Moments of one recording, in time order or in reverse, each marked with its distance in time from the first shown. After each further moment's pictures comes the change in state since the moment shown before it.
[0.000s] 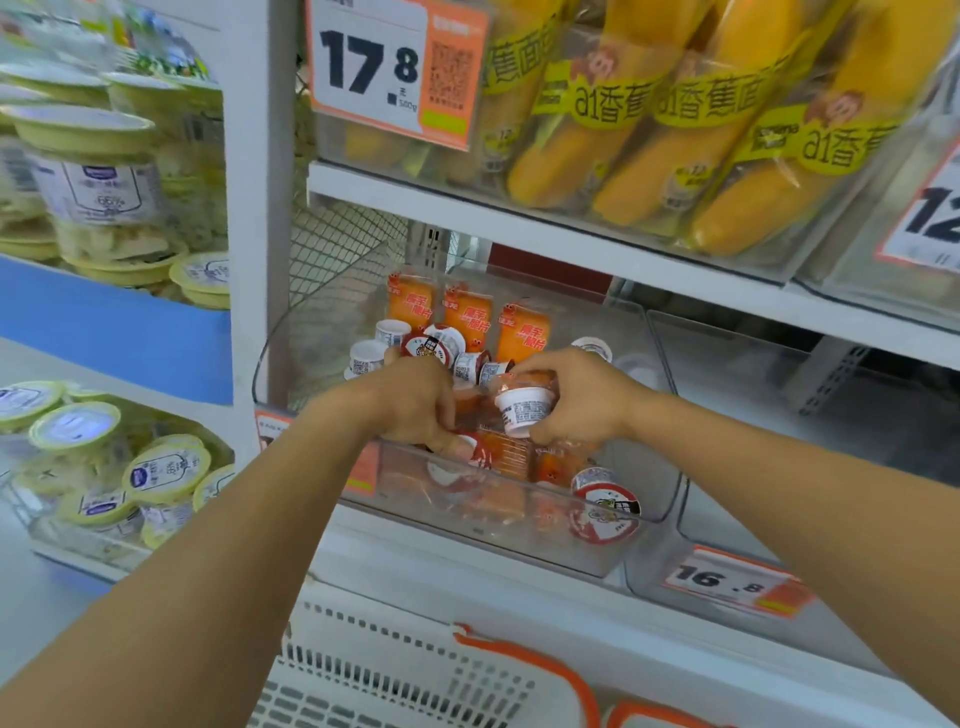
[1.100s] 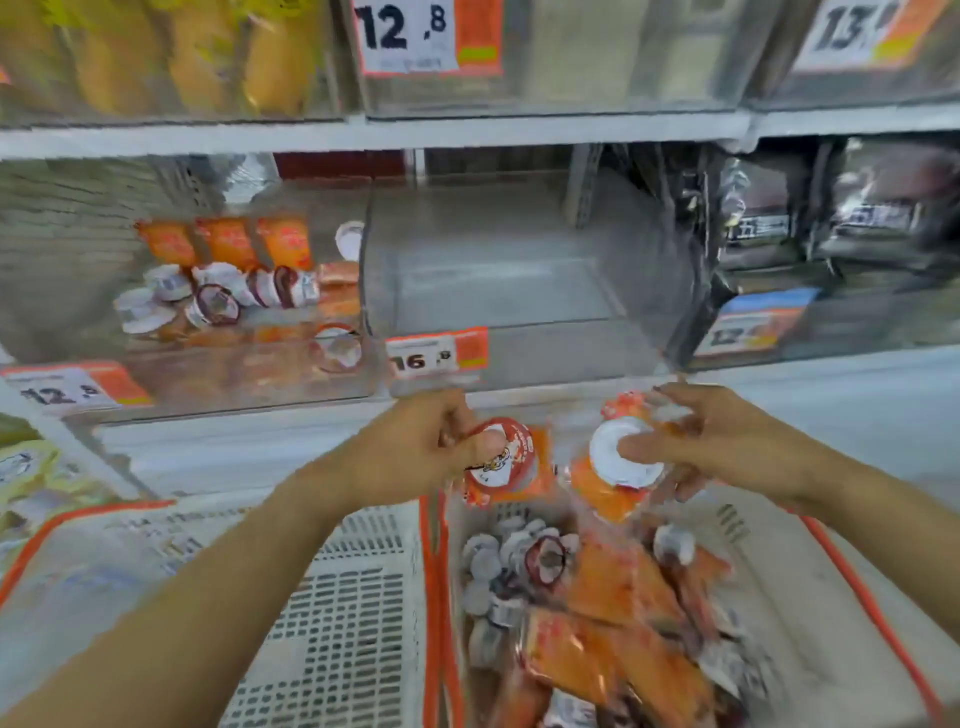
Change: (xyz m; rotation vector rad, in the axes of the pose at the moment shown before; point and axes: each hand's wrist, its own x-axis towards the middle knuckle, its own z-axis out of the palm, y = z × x) left_hand -0.109 0.229 0.136 -0.375 -0.108 0.297; right_hand -0.390 0.133 -0.011 0.674 0.146 0.601
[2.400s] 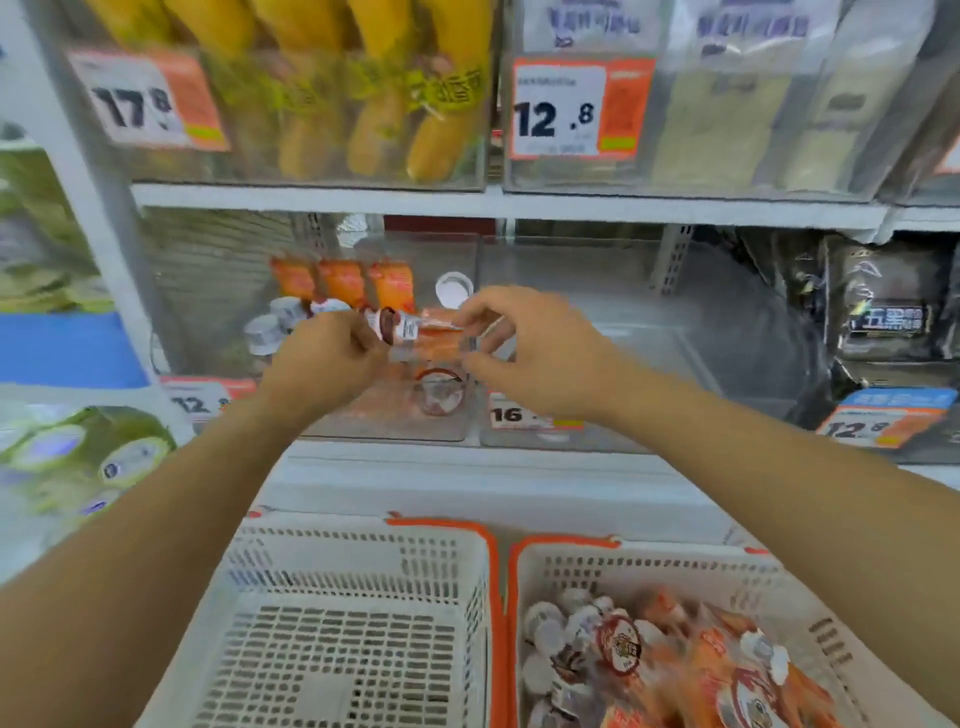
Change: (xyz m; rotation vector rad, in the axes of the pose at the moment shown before) left_hand -0.004 -0.059 -0.137 0.402 0.636 -0.288; right_hand 0.080 -0.169 0.101 -0.359 0.064 -0.871
